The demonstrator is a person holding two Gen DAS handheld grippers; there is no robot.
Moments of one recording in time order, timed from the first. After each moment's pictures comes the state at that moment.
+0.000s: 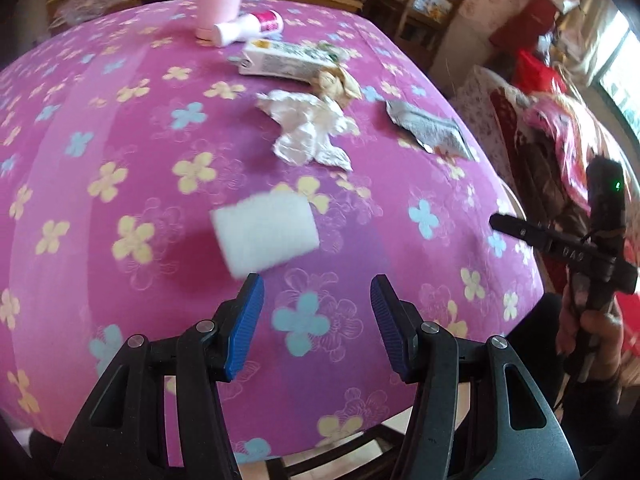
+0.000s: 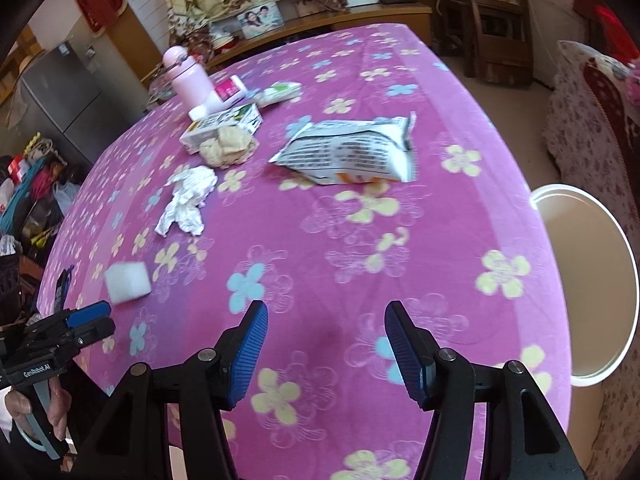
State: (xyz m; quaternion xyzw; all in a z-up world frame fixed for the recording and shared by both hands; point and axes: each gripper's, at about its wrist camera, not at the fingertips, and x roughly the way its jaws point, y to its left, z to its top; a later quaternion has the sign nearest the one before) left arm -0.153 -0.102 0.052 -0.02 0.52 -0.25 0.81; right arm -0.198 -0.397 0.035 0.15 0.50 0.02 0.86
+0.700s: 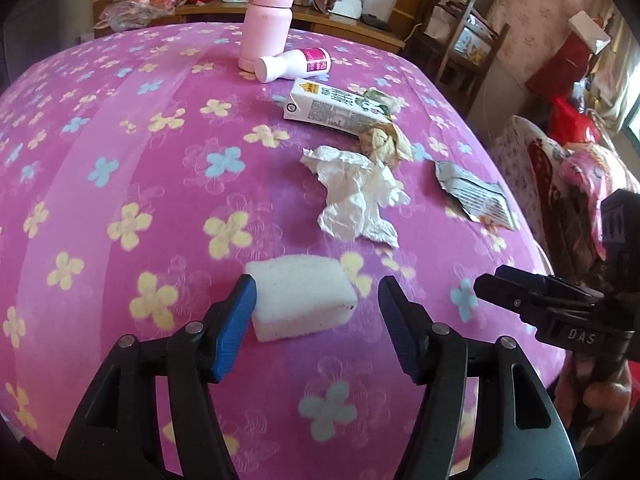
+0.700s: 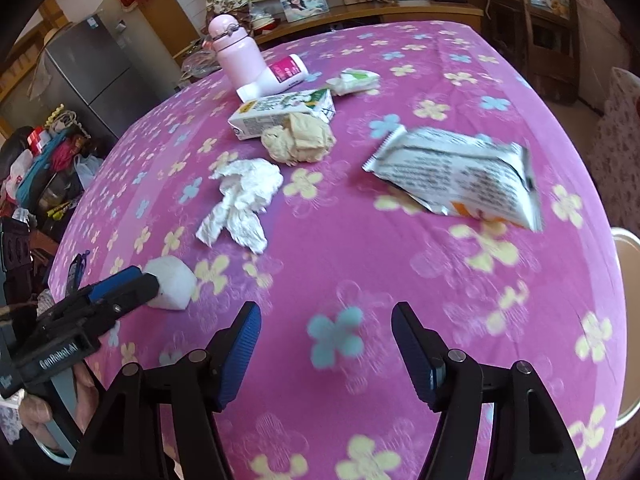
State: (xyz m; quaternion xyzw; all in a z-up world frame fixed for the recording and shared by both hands) left arm -0.111 -0.108 0.047 -0.04 0.48 -0.18 0.86; right arm -0.142 -0.338 0.030 0.13 0.50 0.08 0.85
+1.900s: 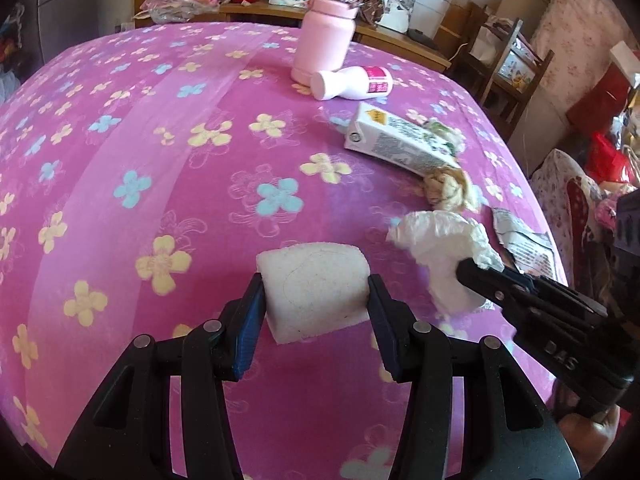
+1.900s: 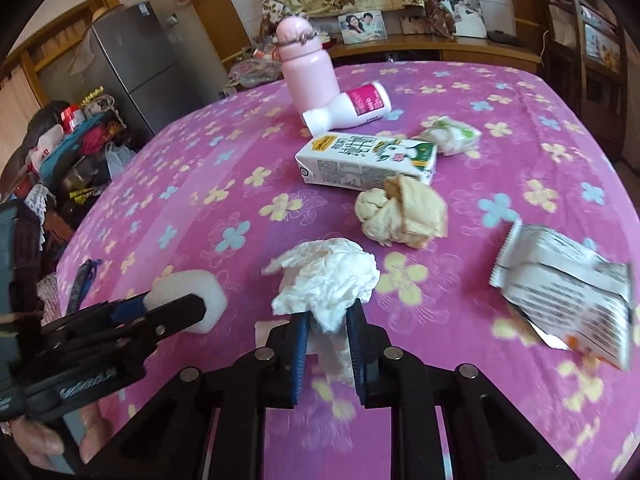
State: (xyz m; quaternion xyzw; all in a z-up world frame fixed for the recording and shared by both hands) left arm -0.070 -0.089 0.042 -0.07 0.47 -0.11 0.87; right arm -0.082 -0.283 0.030 0.09 0.44 0.15 0.88
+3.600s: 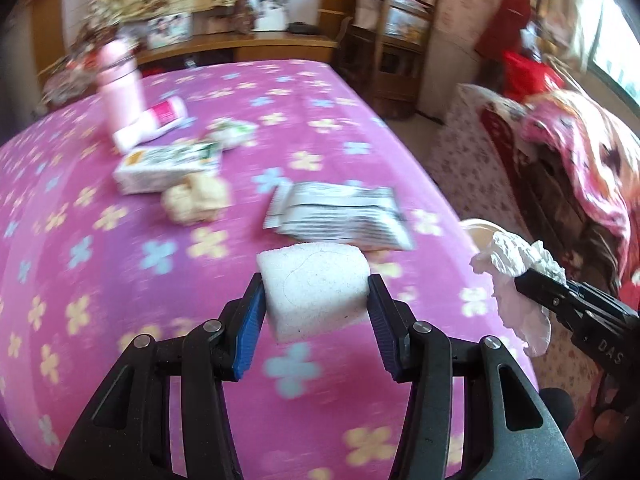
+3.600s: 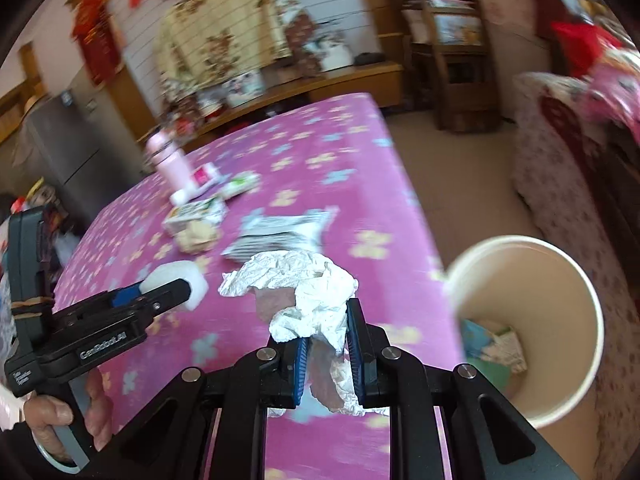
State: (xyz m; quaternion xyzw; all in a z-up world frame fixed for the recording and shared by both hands) left arm -0.128 -0.295 0.082 0.05 0.43 -0.25 0.86; right arm -0.233 -0.494 0.076 0.17 0.39 -0.03 0.91
